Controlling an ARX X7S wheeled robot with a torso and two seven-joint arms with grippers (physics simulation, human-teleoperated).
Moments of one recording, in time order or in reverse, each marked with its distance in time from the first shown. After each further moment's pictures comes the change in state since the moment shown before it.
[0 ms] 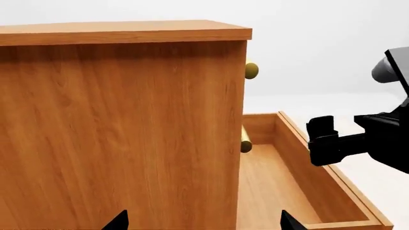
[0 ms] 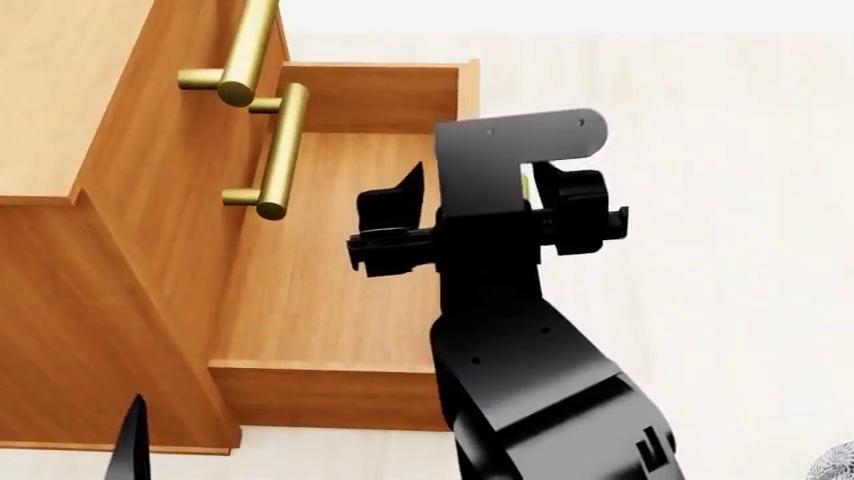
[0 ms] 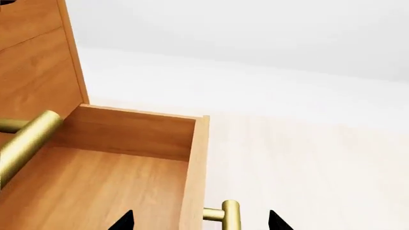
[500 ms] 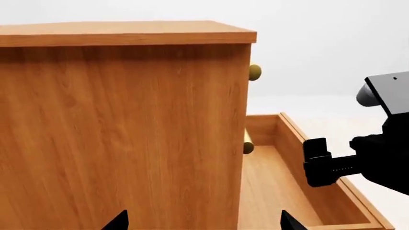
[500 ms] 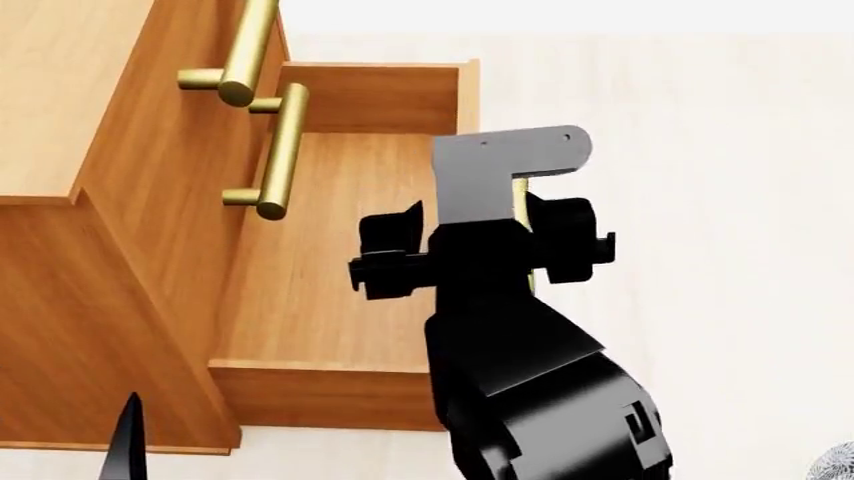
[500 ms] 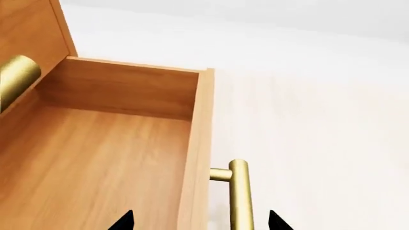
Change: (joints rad) left arm -0.015 -0.022 0.014 0.000 -0.031 0.018 -0.038; right arm 0.035 -0.029 0.008 0.111 0.060 0.080 0.021
